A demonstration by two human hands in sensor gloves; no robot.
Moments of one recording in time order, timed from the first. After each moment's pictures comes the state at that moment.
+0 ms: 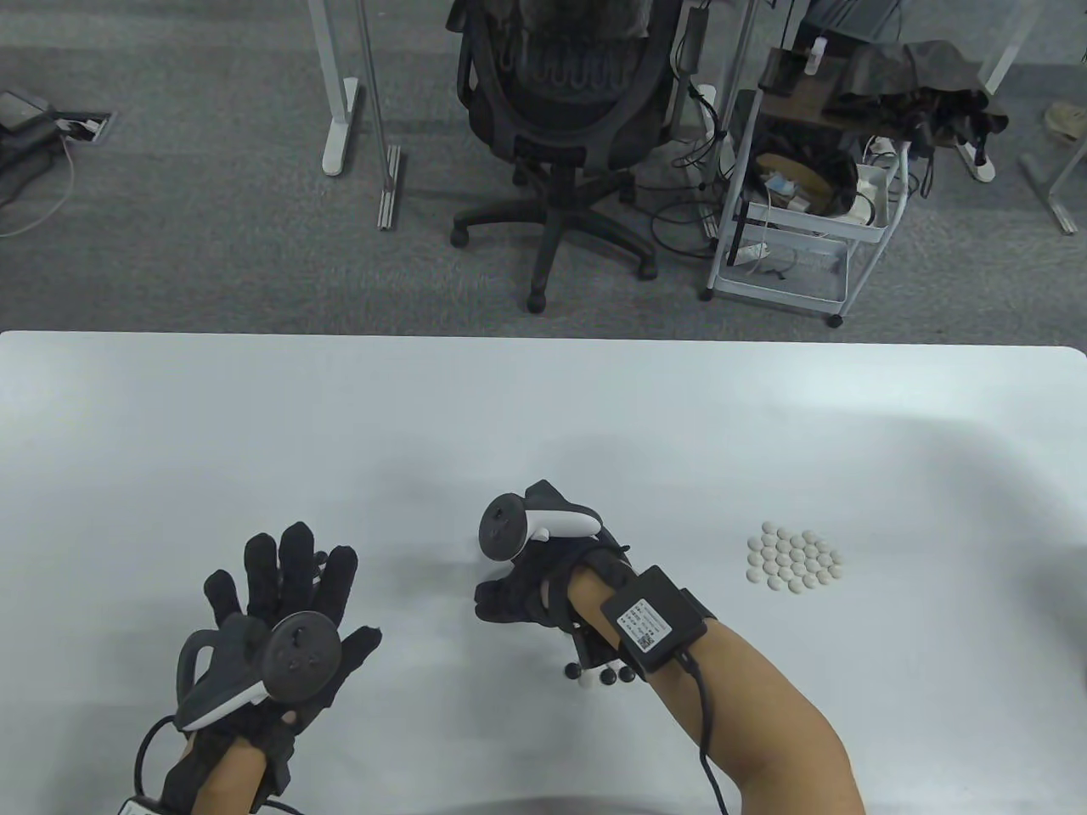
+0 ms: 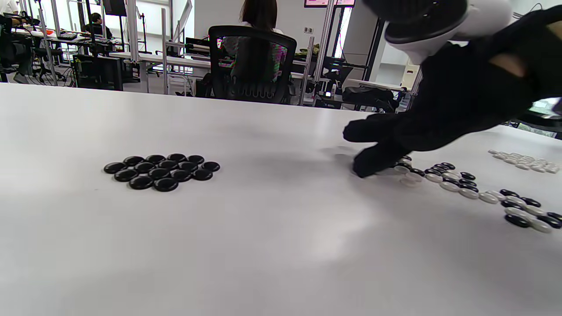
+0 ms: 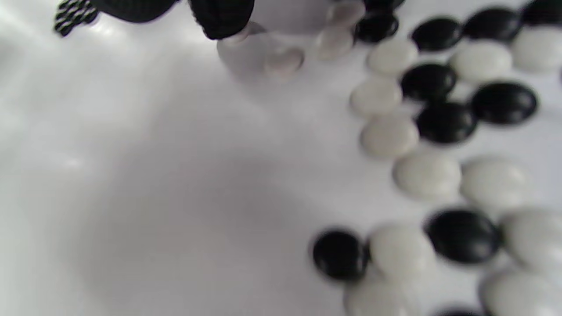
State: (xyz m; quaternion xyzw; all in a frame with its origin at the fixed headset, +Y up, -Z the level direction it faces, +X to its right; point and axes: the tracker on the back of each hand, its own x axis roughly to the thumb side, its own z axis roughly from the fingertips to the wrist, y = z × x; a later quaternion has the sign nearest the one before) left_hand -0.249 -0.685 -0.222 -0.08 -0.13 0.06 0.99; right_hand -0.017 -0.758 -0.378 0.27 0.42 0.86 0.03
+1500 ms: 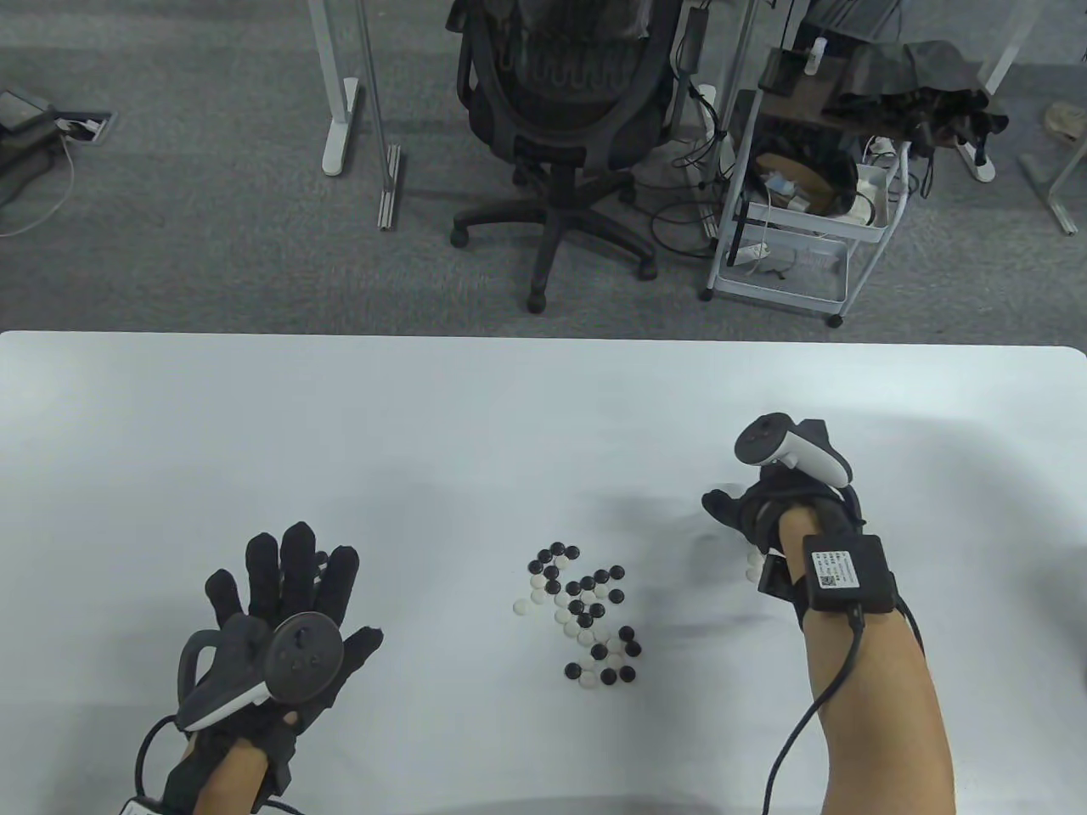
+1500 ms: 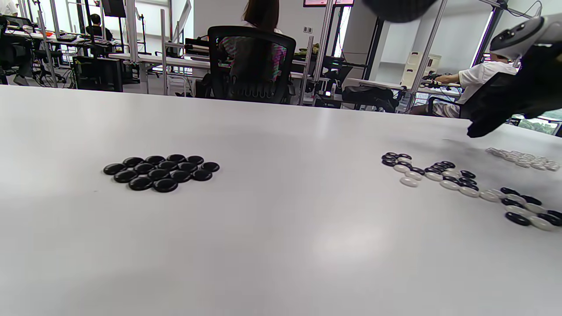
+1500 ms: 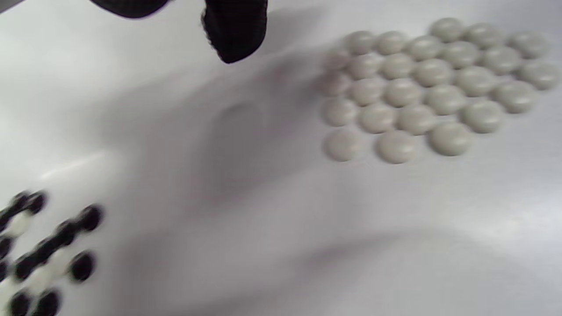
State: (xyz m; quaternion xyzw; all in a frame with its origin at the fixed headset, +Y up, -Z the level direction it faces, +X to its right) left_hand -0.248 -0.687 -0.222 -0.08 -0.13 0.06 0.99; right_hand 0.223 -0.720 -0.437 -0.01 0.41 0.90 0.14
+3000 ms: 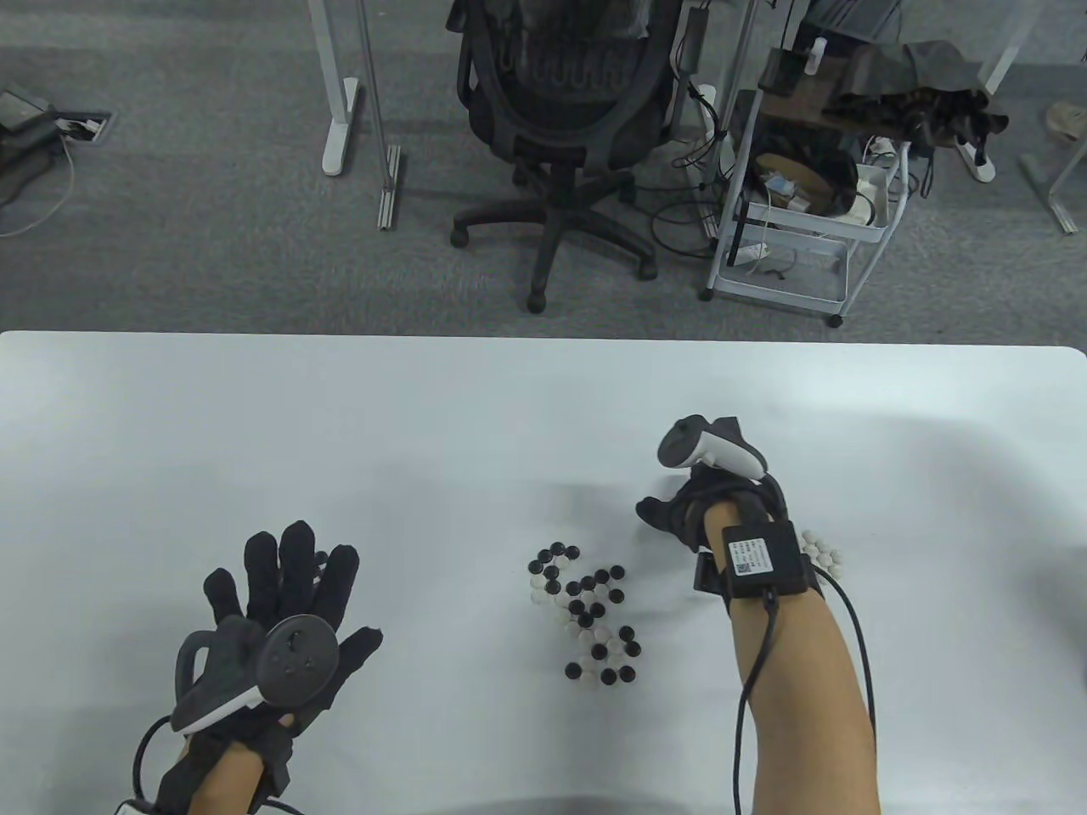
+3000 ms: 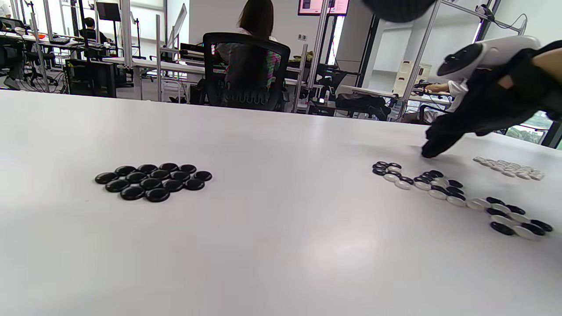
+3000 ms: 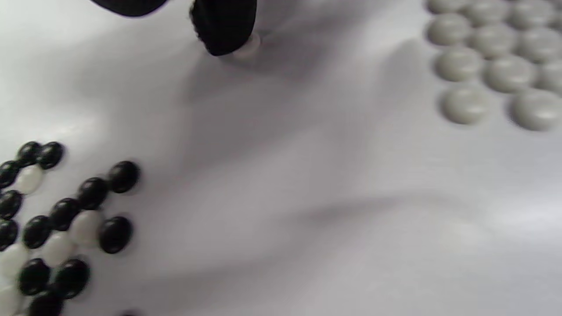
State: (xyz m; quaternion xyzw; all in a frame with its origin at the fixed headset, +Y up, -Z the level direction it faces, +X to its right) left_hand -0.248 -0.679 -0.219 -0.07 -0.14 0.06 0.99; right_hand 0.198 -0.749 -0.445 -0.03 0.44 0.89 0.11
